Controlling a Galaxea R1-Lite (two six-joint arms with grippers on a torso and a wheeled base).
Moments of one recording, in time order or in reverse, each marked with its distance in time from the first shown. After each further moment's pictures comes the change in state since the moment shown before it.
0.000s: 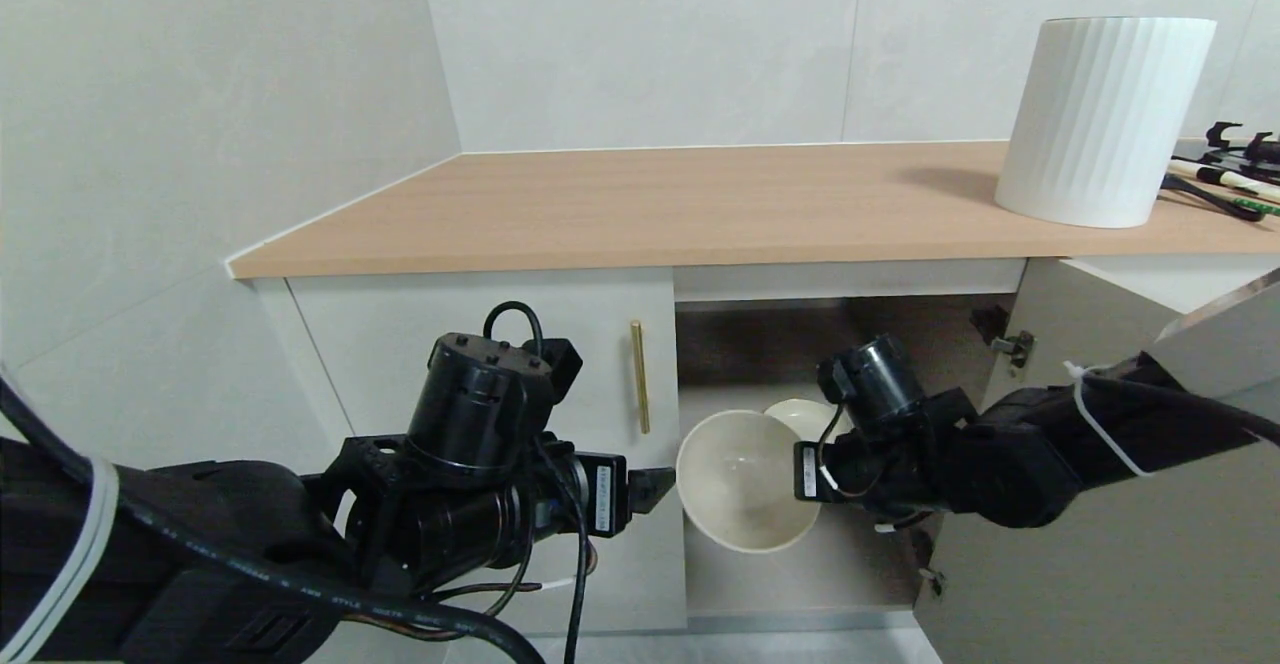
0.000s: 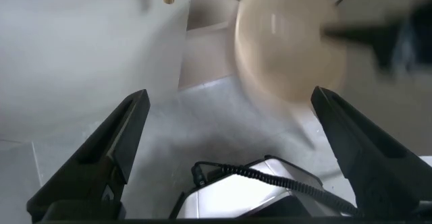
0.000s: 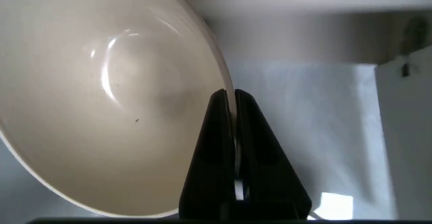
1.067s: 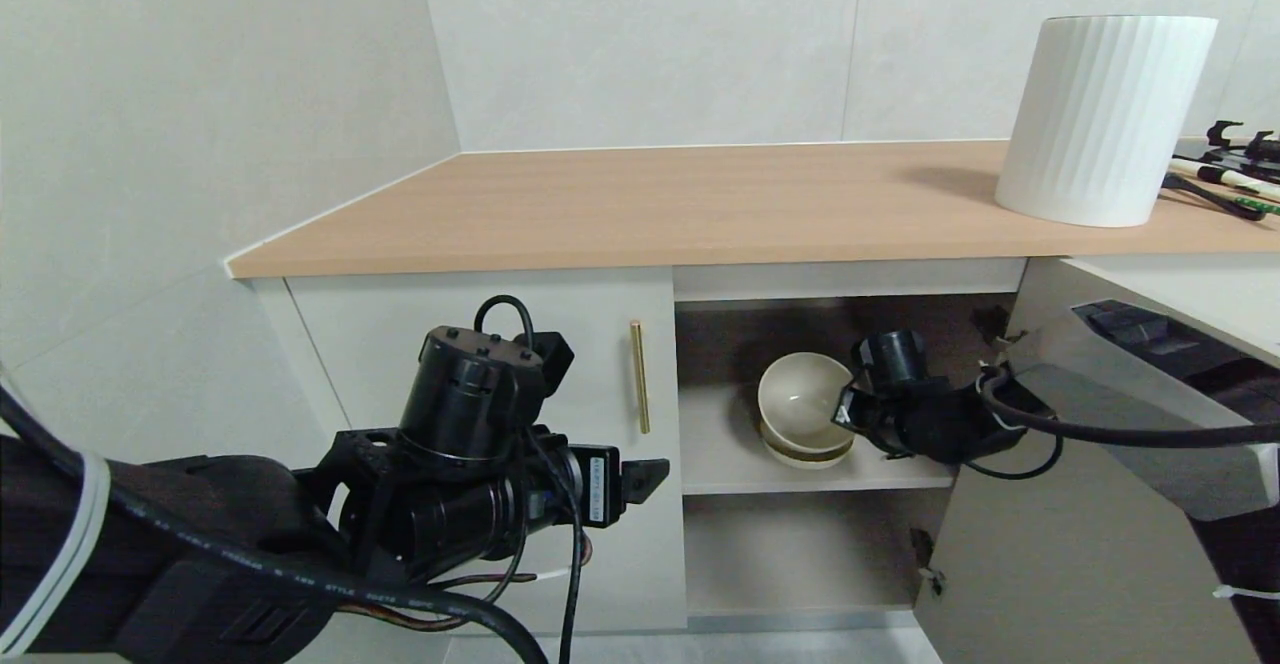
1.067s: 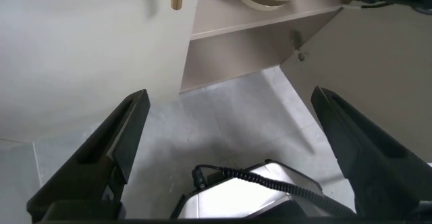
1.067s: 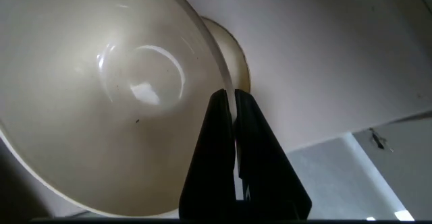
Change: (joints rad) left arm 0.018 -0.005 -0.004 -0.001 -0.001 -0.005; right arm -0.268 0.407 -0.356 -0.178 -0.115 0.096
